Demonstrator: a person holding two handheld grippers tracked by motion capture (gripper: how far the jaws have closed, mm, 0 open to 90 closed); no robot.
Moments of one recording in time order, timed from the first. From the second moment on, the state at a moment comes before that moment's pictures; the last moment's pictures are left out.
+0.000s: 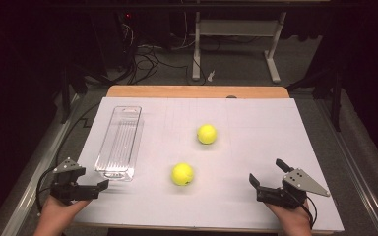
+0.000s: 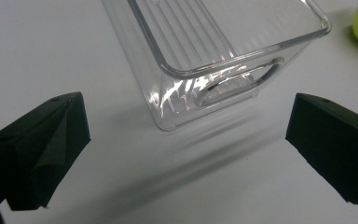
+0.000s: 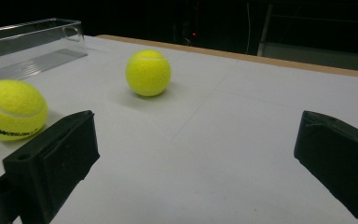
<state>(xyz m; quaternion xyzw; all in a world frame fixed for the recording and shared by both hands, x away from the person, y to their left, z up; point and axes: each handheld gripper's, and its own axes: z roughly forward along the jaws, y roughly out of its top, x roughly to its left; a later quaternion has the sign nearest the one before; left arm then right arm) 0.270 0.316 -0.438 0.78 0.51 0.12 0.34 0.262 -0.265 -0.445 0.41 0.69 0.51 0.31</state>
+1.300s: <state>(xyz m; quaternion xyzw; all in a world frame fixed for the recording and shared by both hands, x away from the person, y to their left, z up) 0.295 0.306 -0.432 0.82 0.53 0.01 0.20 0.260 -0.272 -0.446 0.42 0.68 0.53 0.30</state>
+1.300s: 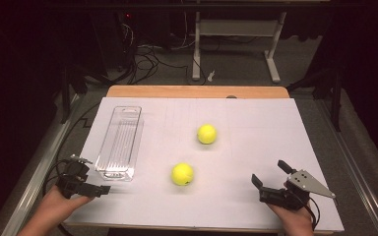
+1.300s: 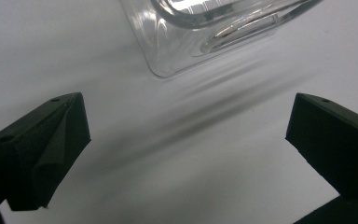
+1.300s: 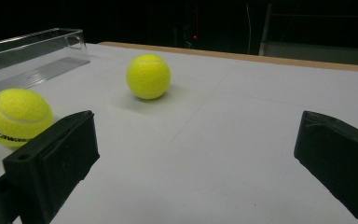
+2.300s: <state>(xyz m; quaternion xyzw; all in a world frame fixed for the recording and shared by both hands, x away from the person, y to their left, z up) 0.298 0.283 -0.423 0.86 0.50 -0.07 0.11 0.258 -0.271 -0.445 0.42 0.68 0.53 0.30</state>
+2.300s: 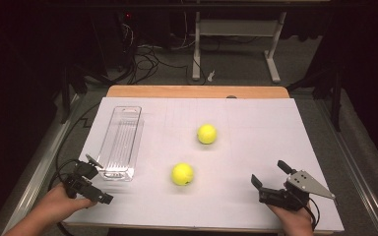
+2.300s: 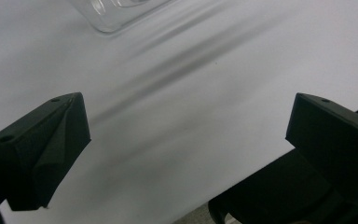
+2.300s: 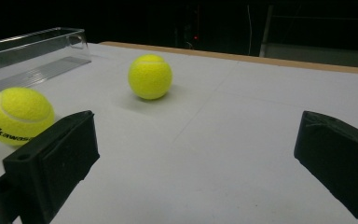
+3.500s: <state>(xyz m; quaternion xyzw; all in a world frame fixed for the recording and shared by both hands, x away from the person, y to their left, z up) 0.288 0.231 -0.429 0.88 0.44 -0.12 0.09 0.259 -0.272 -0.445 0.42 0.67 0.53 0.30</state>
